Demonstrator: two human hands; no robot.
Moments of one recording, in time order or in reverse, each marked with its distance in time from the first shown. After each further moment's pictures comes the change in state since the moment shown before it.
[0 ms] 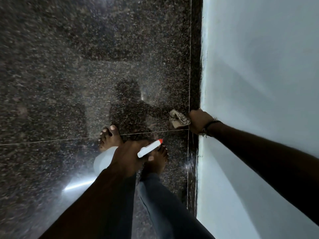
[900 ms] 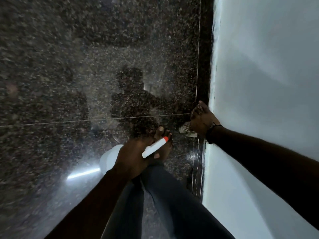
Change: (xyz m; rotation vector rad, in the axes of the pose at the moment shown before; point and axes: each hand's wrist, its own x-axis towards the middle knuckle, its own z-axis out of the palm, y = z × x) left_hand -0.029 -0.010 0.043 -0.111 0.012 -0.046; right_hand 0.005 0.001 0.118 -0.544 0.073 -0.104
